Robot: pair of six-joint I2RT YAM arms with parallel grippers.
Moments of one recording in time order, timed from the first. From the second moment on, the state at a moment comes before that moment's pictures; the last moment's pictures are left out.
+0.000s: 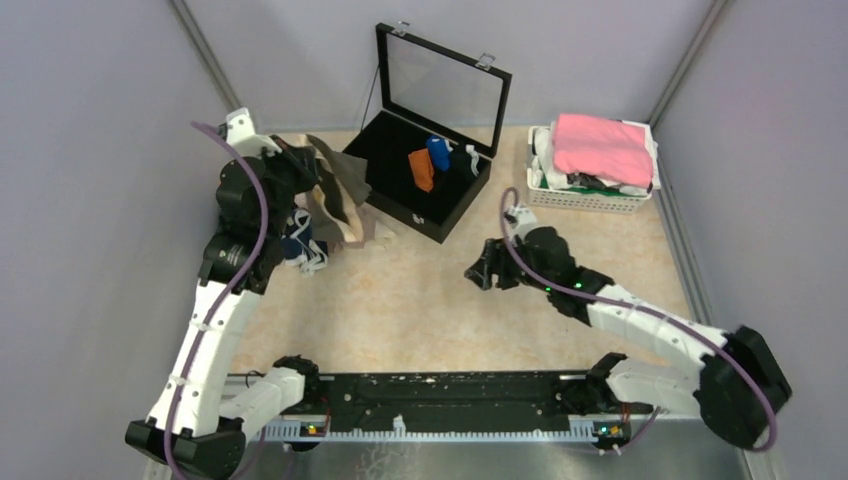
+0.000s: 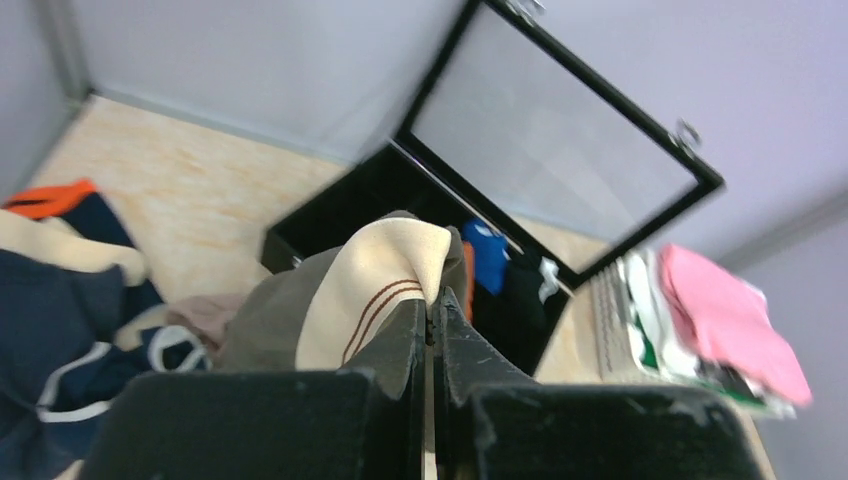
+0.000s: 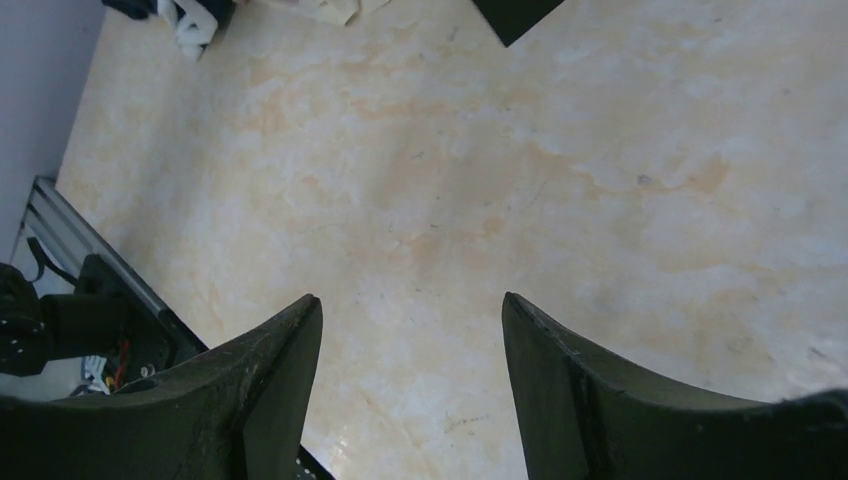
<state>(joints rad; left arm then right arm) -0.26 0.96 1.21 -0.30 -0.16 -0.45 0.66 1.01 0.55 -0.01 -0.13 0.52</state>
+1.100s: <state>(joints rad) -0.23 0.96 1.28 -0.42 -0.50 -0.33 0.86 2.32 1.79 -0.09 -0.11 0.23</state>
